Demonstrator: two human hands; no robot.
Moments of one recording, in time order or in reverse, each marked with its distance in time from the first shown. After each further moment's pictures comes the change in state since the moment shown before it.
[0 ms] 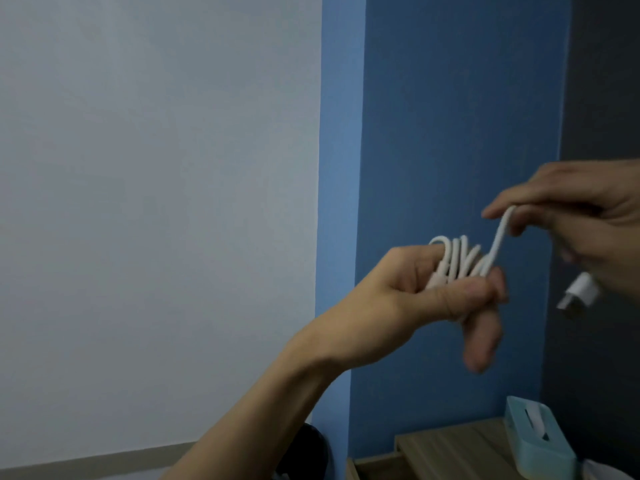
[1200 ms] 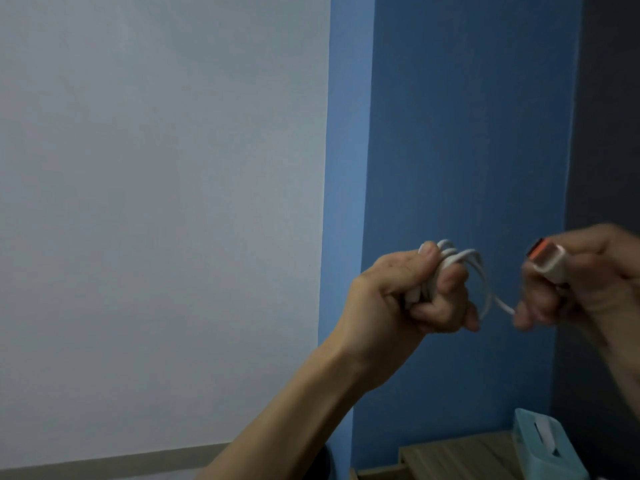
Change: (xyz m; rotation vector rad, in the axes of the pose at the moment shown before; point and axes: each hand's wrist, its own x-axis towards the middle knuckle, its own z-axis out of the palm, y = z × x) left_hand 0.007 -0.018 -0.001 -0.376 0.267 0.018; right_hand -0.037 0.003 0.037 0.497 0.009 0.067
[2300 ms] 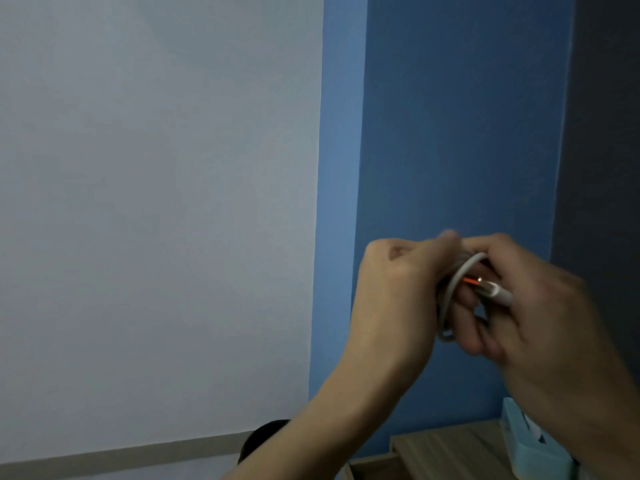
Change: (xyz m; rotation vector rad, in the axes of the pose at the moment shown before) left_hand -0.003 0.004 0.028 0.383 0.283 -0.045; right_hand 0.001 0.003 0.044 -0.291 0.144 -0.172
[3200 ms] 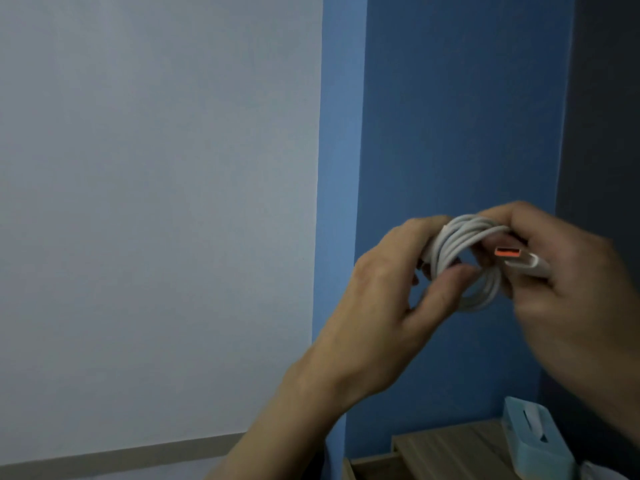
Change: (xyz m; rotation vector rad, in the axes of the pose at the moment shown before) left_hand -0.005 -0.005 -0.021 0.686 0.046 0.480; right_hand 0.015 0.010 -0.015 -0.148 0.064 0.057
